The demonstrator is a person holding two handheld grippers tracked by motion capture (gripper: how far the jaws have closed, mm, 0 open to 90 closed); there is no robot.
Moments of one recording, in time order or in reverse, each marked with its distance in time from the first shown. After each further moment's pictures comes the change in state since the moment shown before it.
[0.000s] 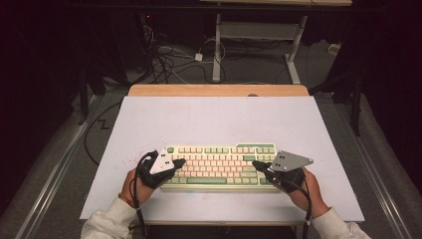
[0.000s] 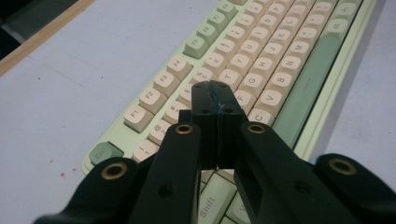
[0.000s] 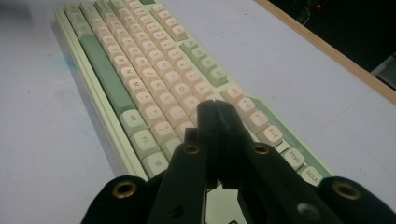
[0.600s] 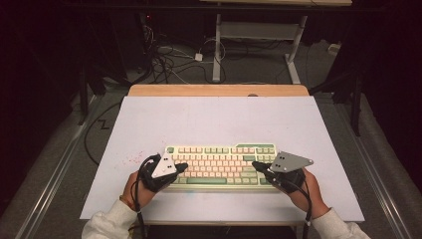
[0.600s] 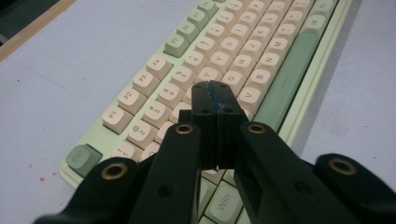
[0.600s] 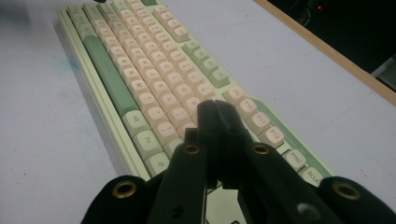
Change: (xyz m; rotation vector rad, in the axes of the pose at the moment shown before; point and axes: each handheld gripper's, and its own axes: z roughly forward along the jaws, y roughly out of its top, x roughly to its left) left arm -0.010 0.000 0.001 0.001 -0.042 0.012; right arm 0.002 0.001 -0.001 -0.003 0.002 -0.002
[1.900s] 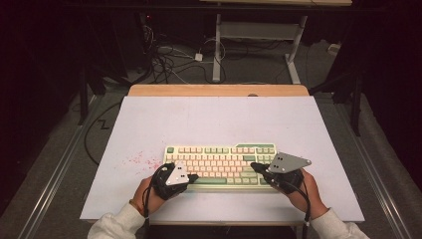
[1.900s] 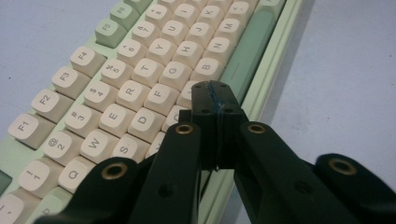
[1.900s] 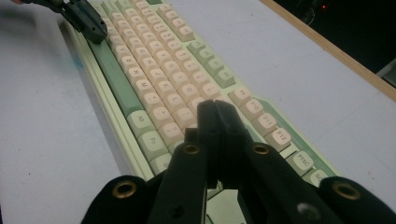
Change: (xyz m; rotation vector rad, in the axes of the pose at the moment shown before) left arm -0.021 0.001 0.025 0.064 -0.095 0.041; right arm 0.002 0.000 0.003 0.002 0.014 -0.007
